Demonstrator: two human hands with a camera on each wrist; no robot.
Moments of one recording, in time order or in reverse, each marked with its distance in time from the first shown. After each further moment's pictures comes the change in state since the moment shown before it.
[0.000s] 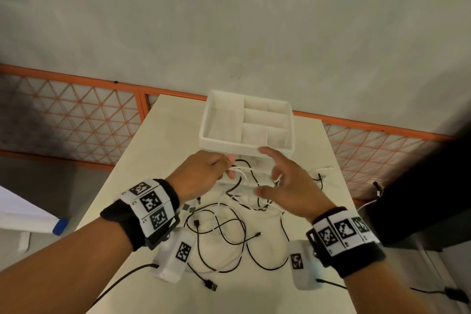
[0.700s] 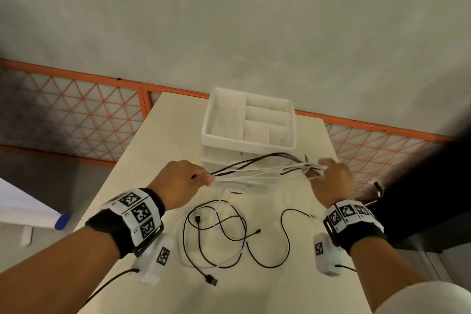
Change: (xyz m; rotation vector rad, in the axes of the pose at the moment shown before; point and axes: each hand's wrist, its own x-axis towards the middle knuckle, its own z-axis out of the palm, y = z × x) left_hand -0.009 -0.050 -0.013 0.339 -0.002 -0.073; right_hand 0.024 0.097 -0.027 -0.323 0.536 0.314
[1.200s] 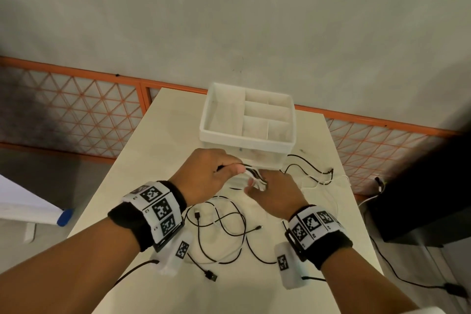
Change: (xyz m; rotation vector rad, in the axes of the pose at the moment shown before) left_hand 0.000 0.044 0.012 -0.118 0.123 0.394; right_hand -0.060 -0.074 0.025 -0.036 -0.511 -0.320
